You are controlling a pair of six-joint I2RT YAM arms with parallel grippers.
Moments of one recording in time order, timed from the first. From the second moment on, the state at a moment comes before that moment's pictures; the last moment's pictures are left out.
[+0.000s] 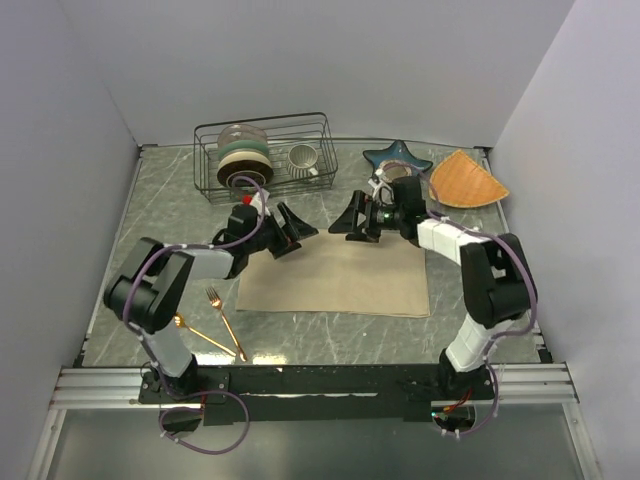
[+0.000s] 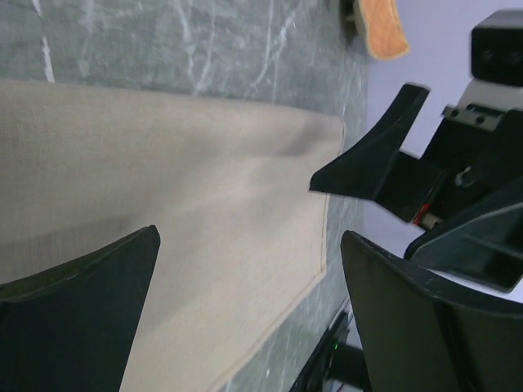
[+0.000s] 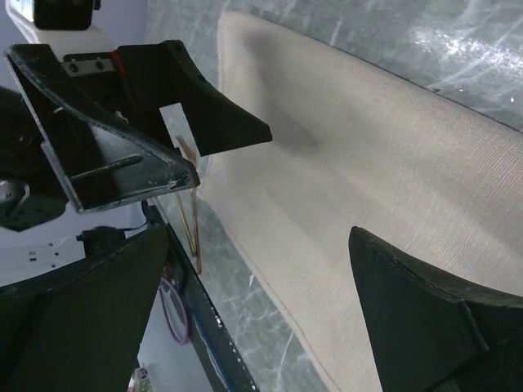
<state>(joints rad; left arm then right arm) -0.42 1.71 0.75 0.56 0.43 -1.01 0.27 1.70 0.99 0.07 -0.80 0.61</state>
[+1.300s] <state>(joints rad) -0.23 1.90 0.62 0.99 0.18 -1.12 0.44 1.96 1.18 0.25 -0.85 0.76</state>
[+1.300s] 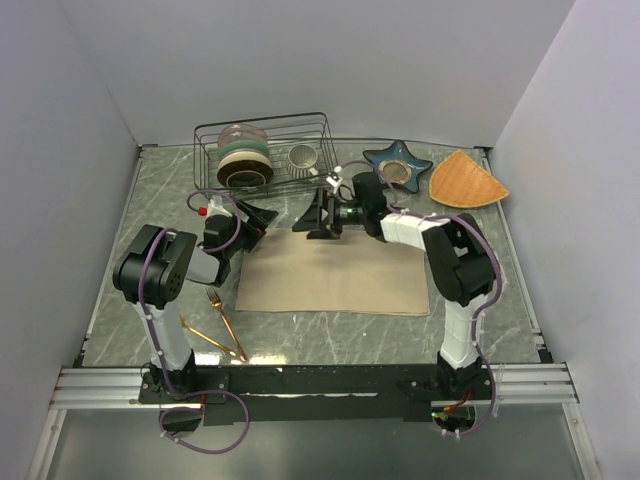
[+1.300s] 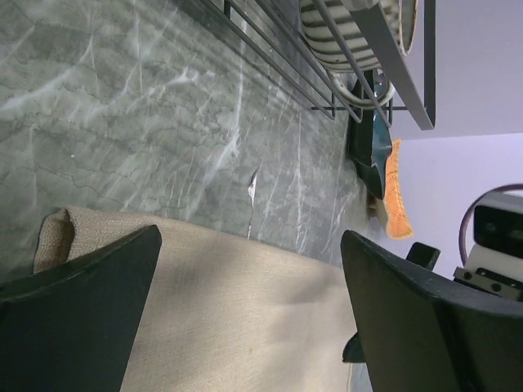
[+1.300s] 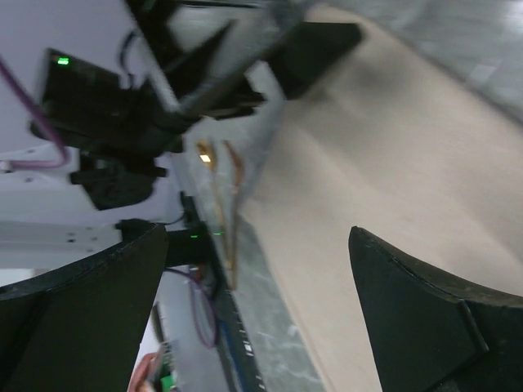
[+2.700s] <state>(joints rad) -0.17 1.87 0.60 0.96 0.21 -1.11 -0.21 2.07 1.20 -0.31 -1.12 0.28</state>
